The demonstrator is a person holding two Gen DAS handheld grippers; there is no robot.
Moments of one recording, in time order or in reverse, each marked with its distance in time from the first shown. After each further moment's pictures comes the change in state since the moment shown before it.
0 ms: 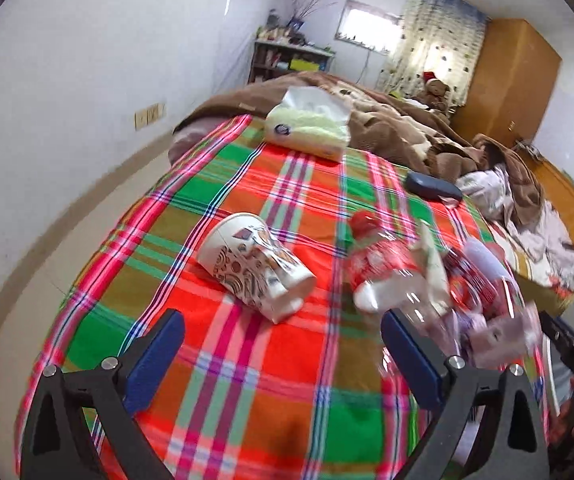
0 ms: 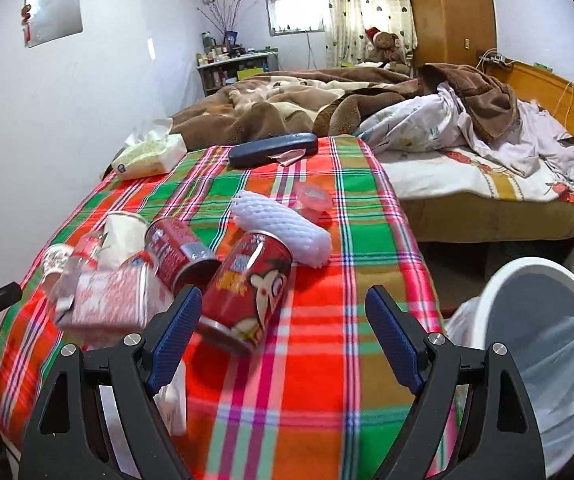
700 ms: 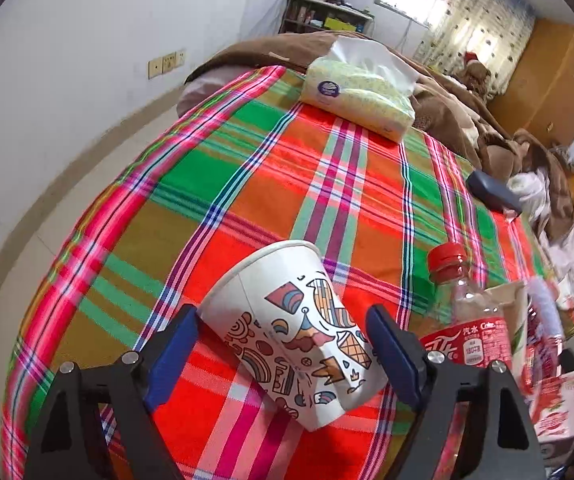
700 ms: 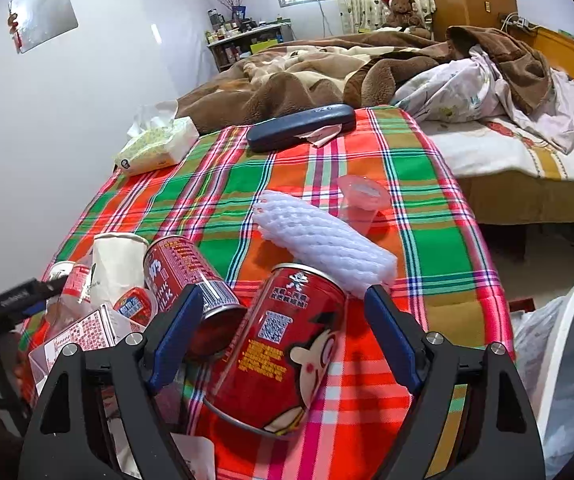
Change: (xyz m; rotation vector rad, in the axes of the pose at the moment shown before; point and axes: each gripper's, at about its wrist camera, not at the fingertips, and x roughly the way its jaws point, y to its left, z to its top) left arm 0.101 0.013 0.043 -0.060 0.155 0.073; right arm 0.049 0.007 0.023 0.063 0.124 0.107
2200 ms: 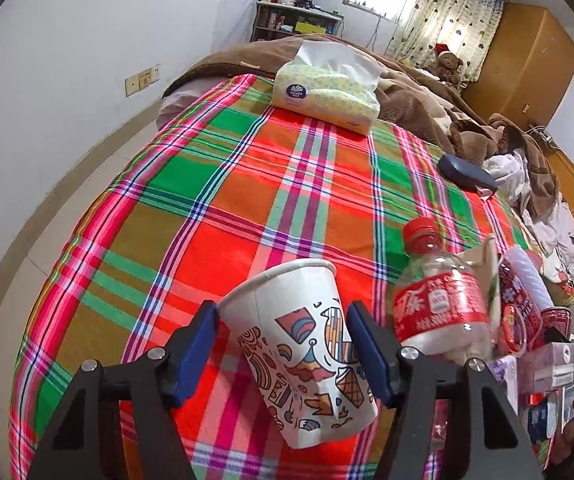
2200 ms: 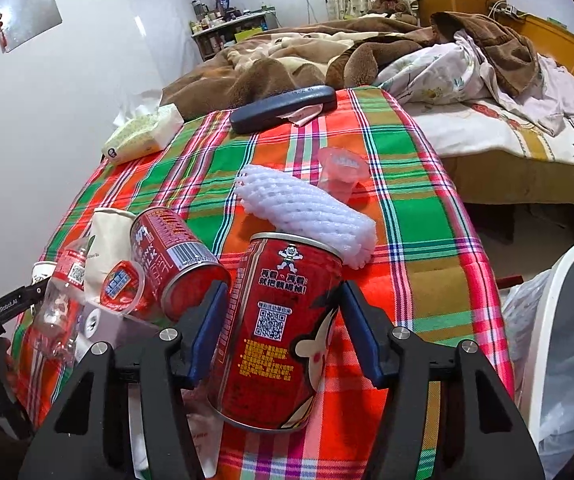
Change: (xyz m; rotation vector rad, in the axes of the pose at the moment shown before) left arm -0.021 -0.001 -0.016 0.070 -0.023 -0.067; right arm -0.008 -0.003 -0.010 0.007 0.032 -0.047
